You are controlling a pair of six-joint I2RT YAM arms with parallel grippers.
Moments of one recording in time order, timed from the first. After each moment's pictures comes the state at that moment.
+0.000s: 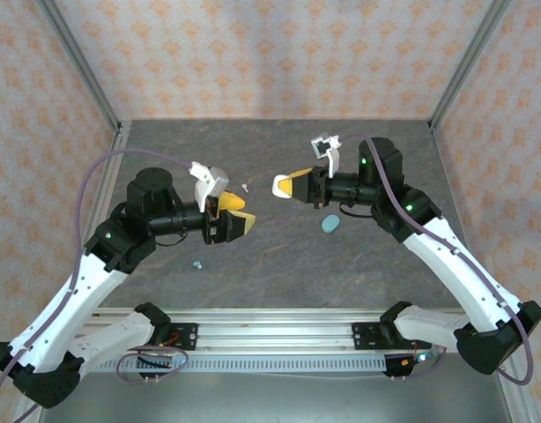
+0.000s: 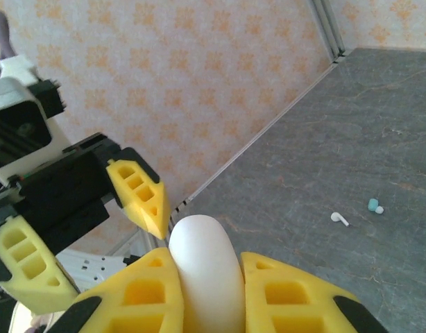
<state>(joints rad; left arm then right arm) -0.52 0.92 1.12 -0.56 0.65 -0.19 0.58 1.13 1.27 -0.43 -0.67 0.38</state>
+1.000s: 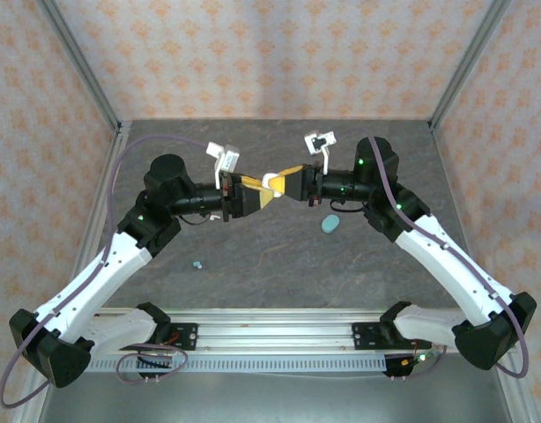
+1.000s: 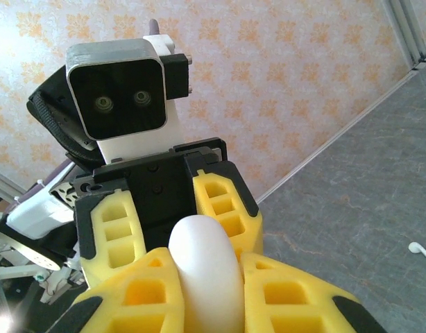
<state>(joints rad) -0.51 1.06 1.06 -0.05 0.82 -0.54 0.60 1.15 1.21 -0.18 -0.81 0.56</state>
